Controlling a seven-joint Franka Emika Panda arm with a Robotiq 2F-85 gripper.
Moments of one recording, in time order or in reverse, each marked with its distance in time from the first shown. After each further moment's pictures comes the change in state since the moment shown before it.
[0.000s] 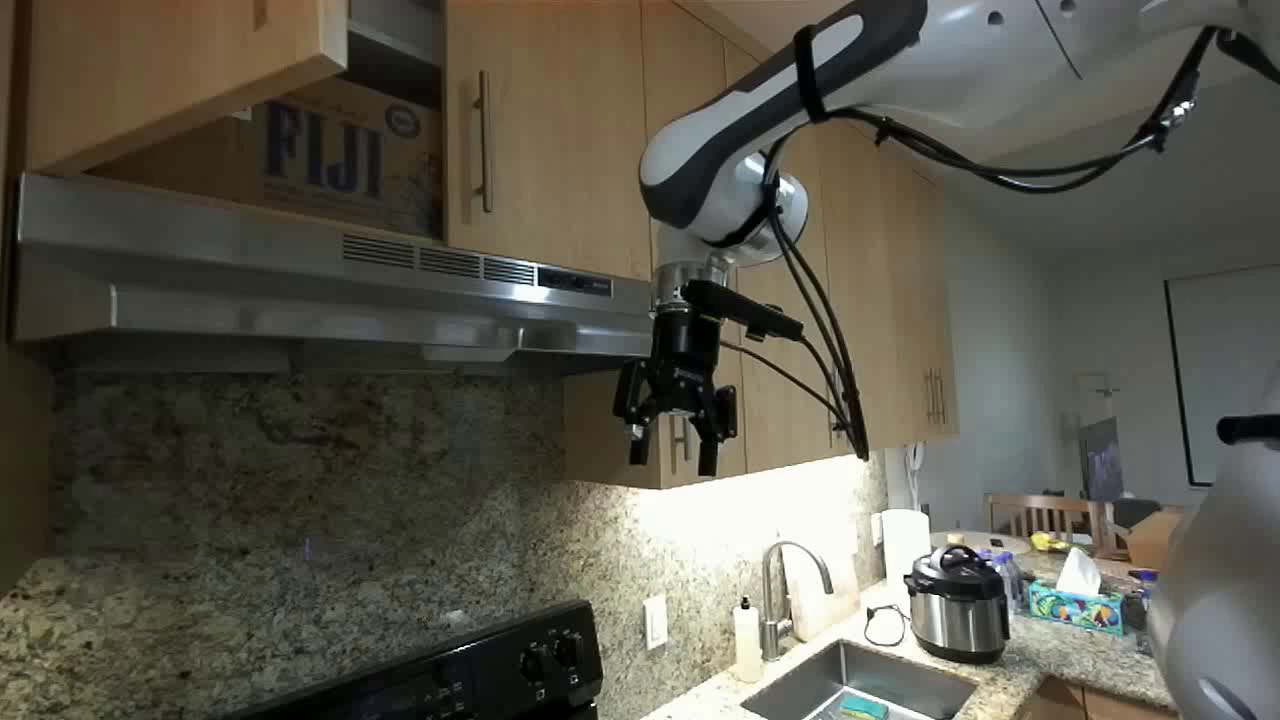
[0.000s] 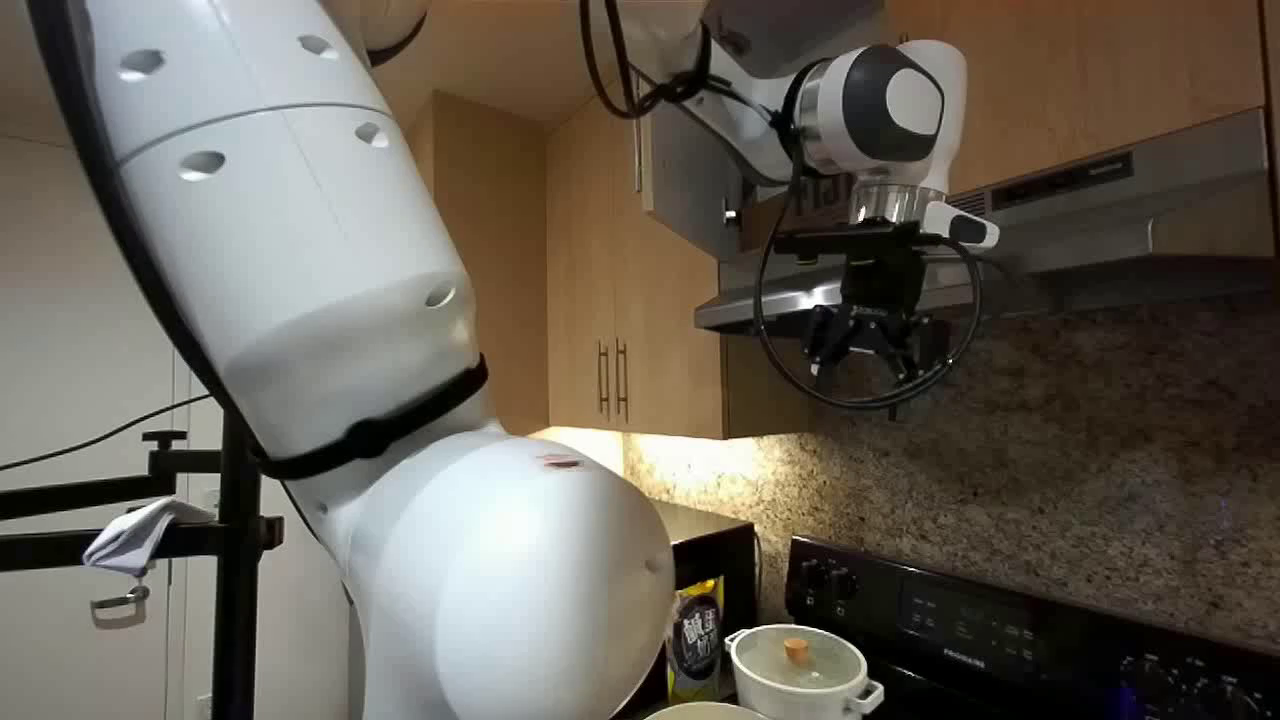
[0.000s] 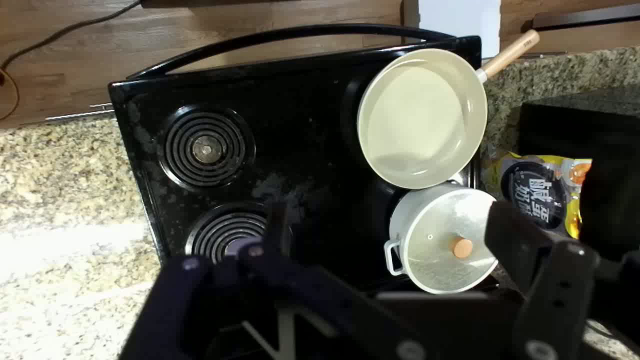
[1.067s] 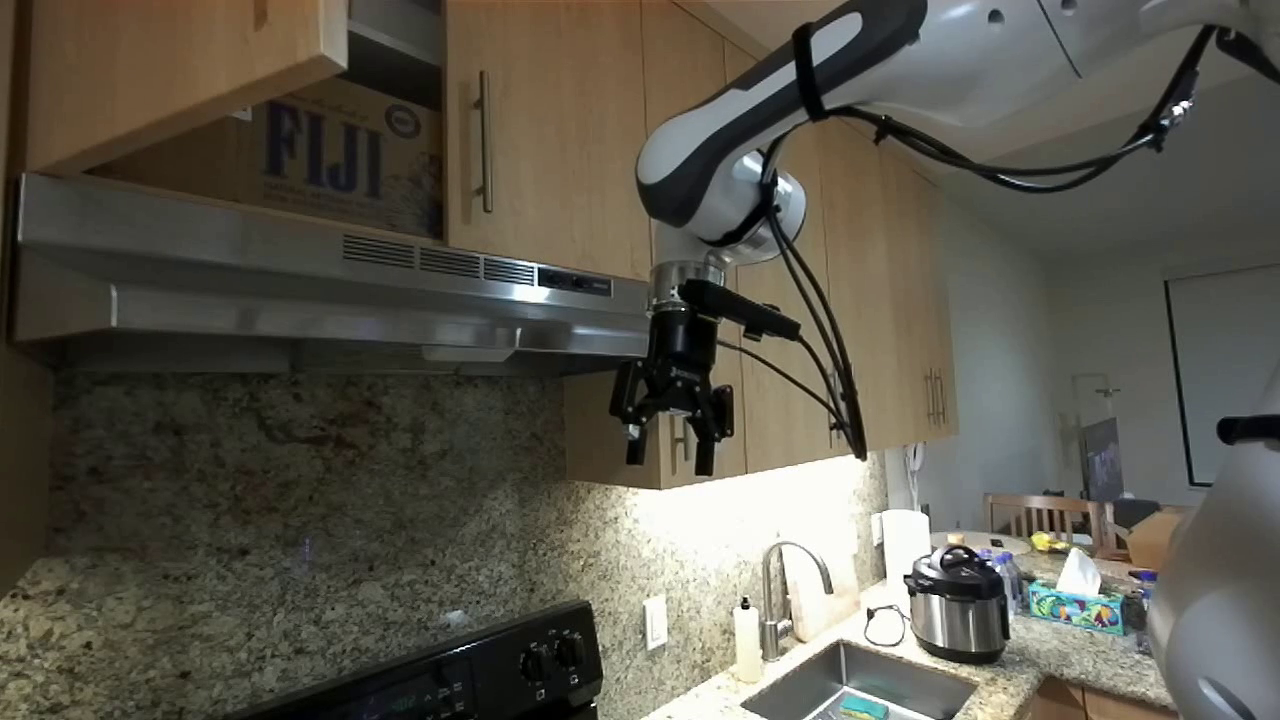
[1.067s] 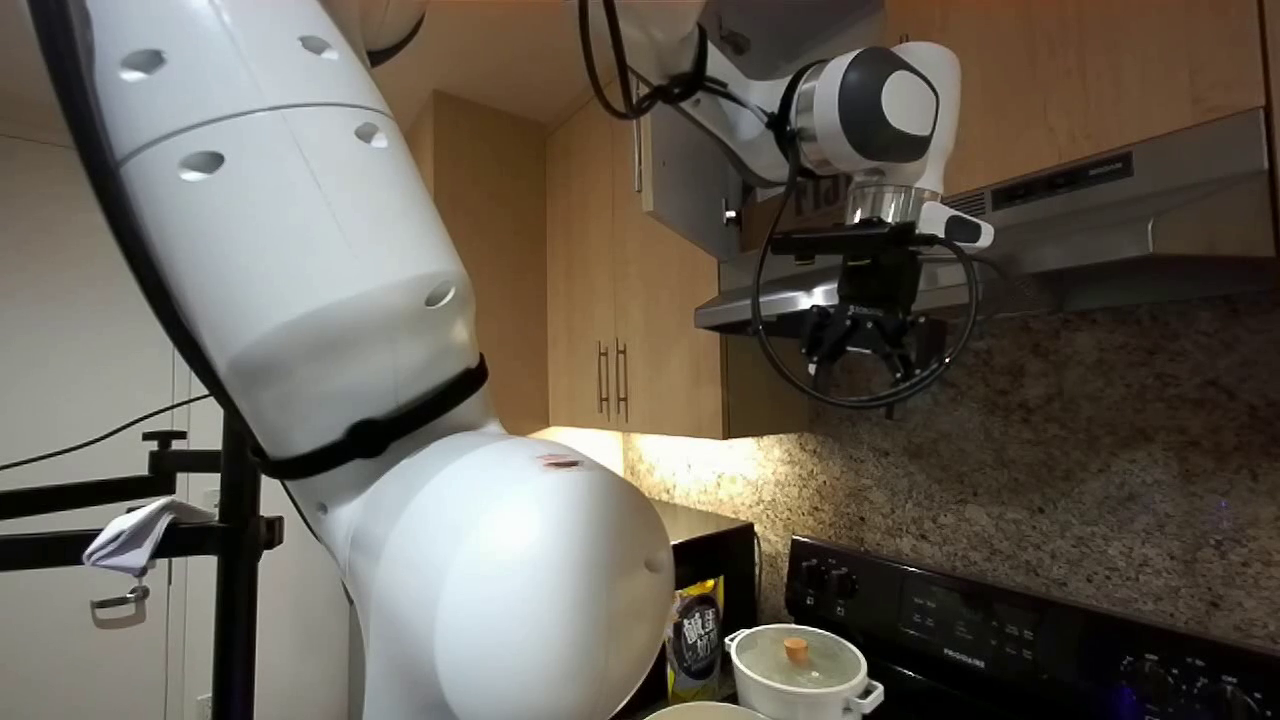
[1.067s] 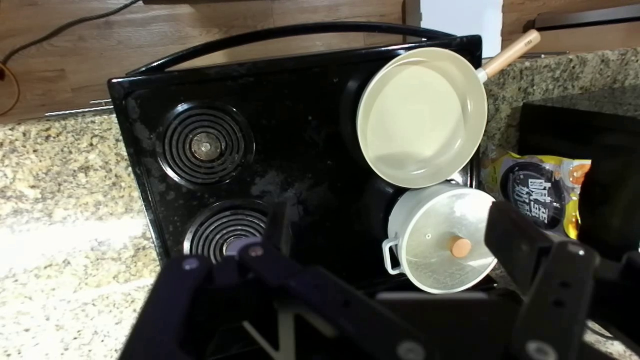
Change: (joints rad) arm -0.001 -0.001 0.012 0.000 0.000 0.006 0.000
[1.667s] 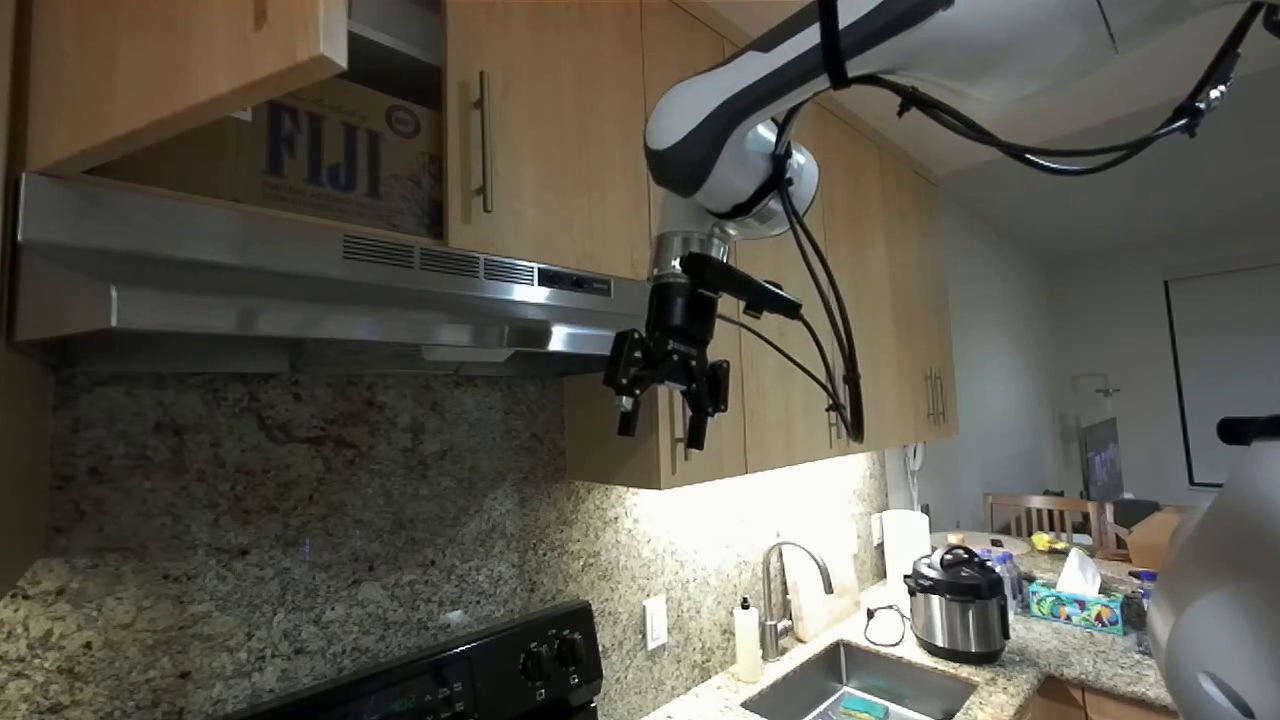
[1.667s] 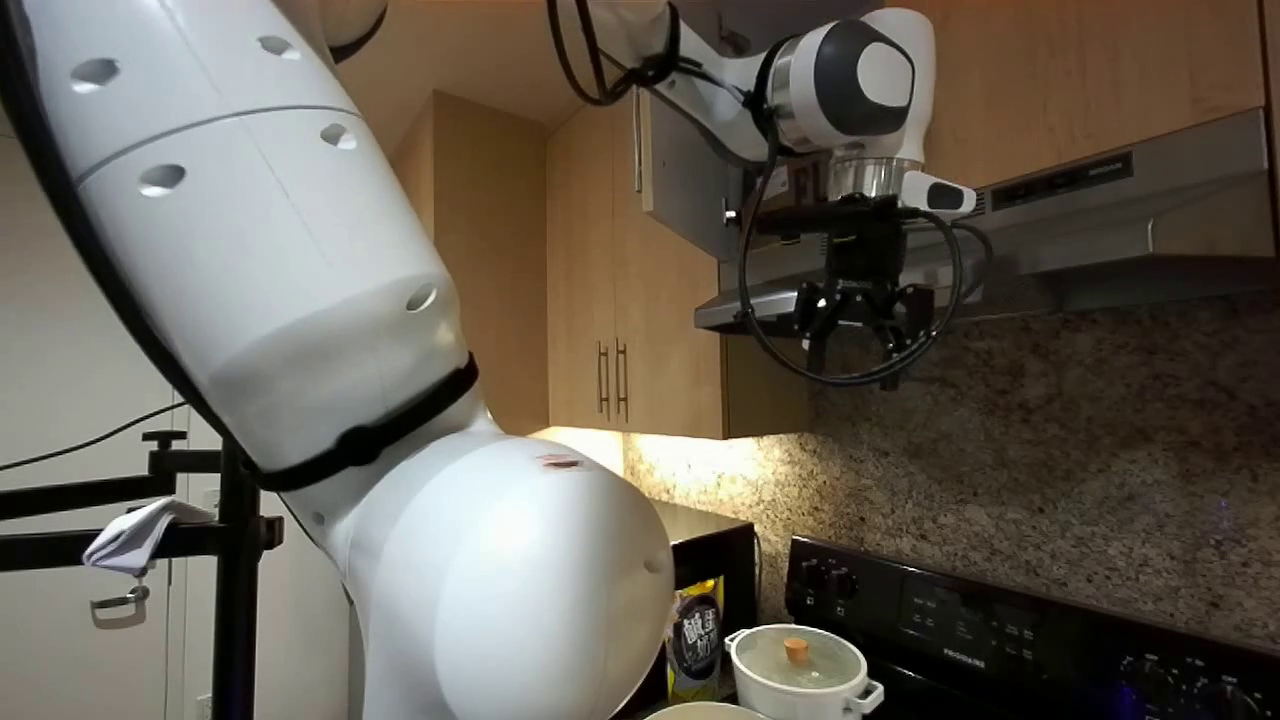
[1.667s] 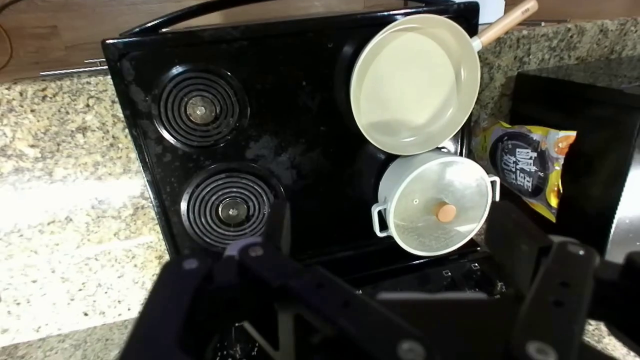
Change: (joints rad) arm -0.001 -0.067 0.022 0.000 0.000 0.036 0.013
